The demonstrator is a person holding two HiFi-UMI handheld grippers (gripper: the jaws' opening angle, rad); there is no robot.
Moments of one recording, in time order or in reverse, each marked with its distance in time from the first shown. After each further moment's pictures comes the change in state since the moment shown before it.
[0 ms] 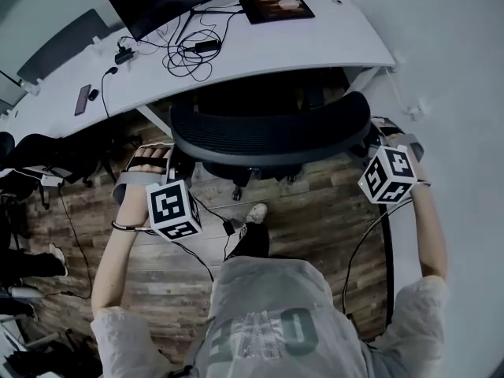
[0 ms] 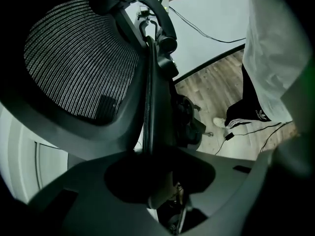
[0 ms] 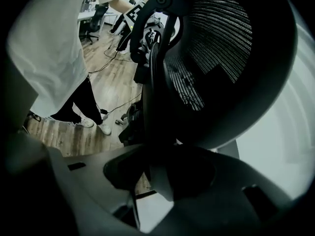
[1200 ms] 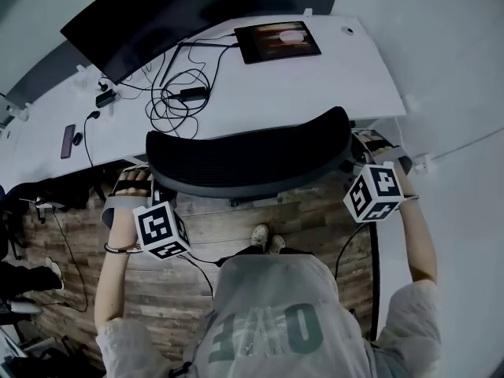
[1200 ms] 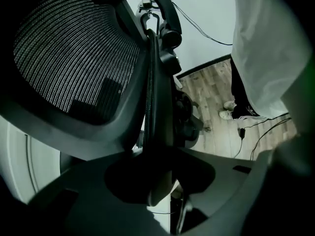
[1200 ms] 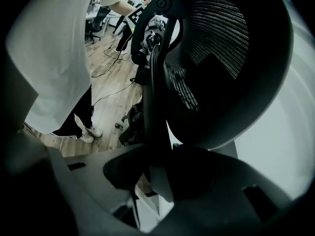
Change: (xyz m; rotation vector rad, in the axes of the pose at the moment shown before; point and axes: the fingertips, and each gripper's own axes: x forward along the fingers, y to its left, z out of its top) left arm 0.130 0.150 -0.009 -0.077 0.116 -0.024; right arm 0.118 -0.183 -0.041 -0.073 -0.070 0.018
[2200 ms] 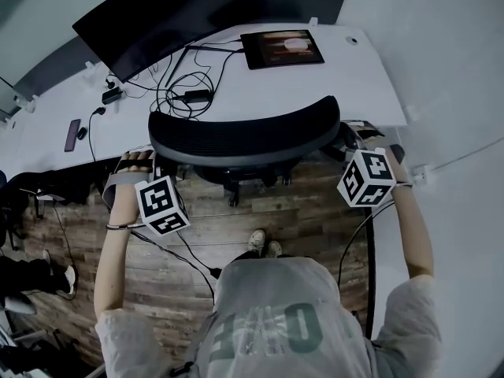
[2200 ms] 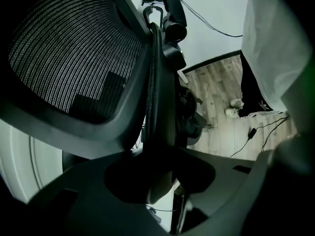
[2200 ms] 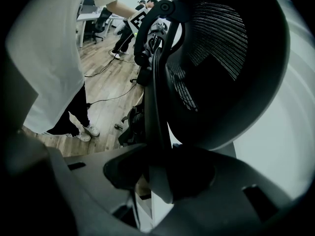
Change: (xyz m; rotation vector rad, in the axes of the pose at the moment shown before) left arm 0.020 0.022 -0.005 -0.028 0.070 0.035; right arm 0.015 -0.021 -0.005 -0.019 -0.034 0.005
